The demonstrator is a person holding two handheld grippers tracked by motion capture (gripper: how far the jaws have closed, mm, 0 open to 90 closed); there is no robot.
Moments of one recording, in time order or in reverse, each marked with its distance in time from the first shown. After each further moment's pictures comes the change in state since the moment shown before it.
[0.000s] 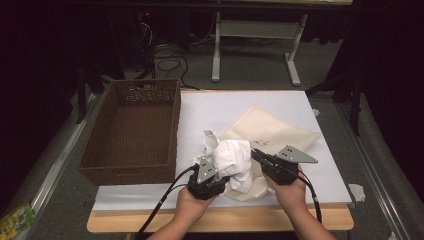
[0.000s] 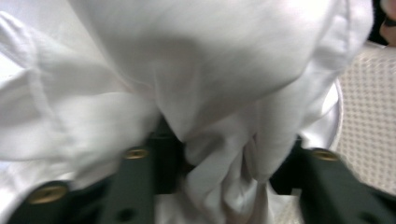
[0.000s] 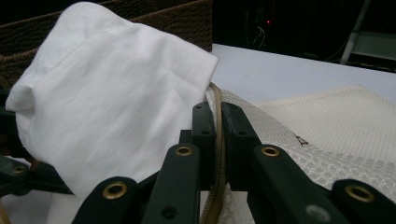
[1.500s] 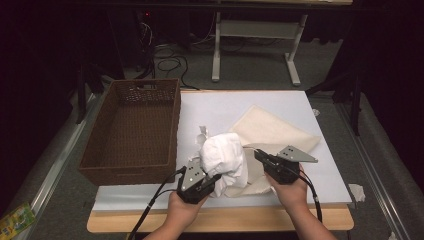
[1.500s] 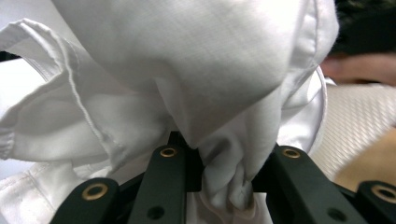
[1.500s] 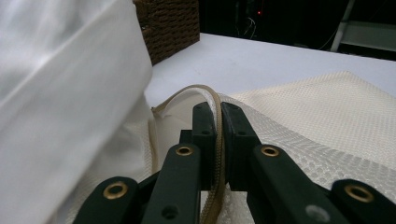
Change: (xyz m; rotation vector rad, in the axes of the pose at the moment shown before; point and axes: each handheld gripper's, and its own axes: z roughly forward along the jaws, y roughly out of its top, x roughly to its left) left arm -0.002 0.005 -0.036 -0.116 -0.010 0.018; right arm -0.009 -0.007 0.002 0.031 -0.039 0.012
